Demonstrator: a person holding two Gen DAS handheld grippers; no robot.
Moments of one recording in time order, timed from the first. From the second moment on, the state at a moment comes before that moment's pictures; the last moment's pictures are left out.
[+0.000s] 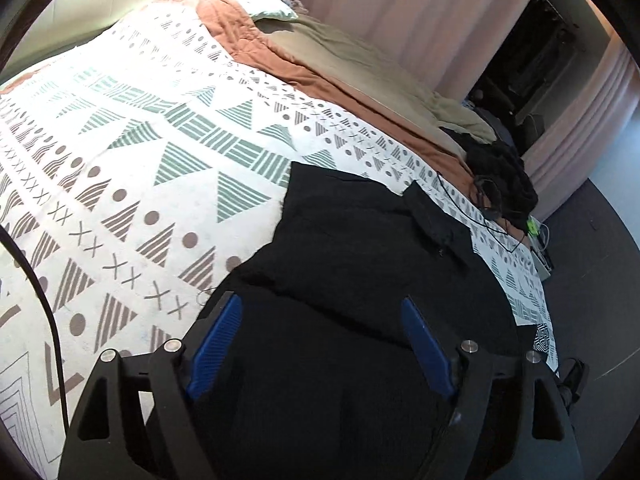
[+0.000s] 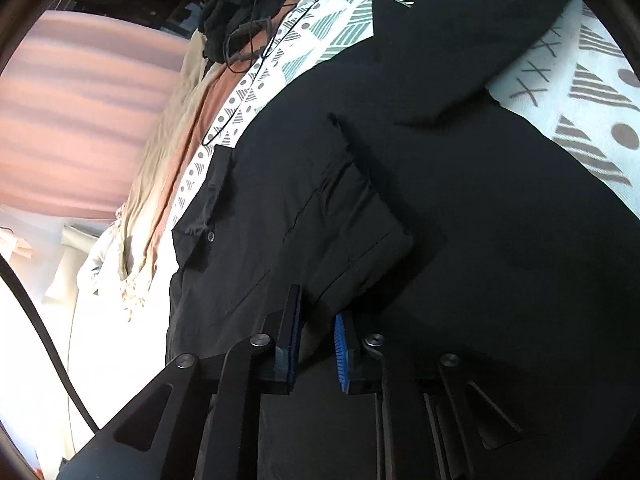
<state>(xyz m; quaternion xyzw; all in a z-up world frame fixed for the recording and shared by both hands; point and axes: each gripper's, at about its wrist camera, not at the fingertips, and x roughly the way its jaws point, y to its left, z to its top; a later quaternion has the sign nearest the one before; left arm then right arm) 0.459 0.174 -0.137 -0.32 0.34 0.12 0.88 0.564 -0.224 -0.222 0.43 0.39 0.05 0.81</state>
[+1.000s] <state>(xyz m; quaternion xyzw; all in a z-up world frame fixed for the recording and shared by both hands) 0.424 0.196 -0.106 -0.31 0.29 0.17 0.89 0.524 -0.253 -0.166 0.39 0.33 0.03 0.86</state>
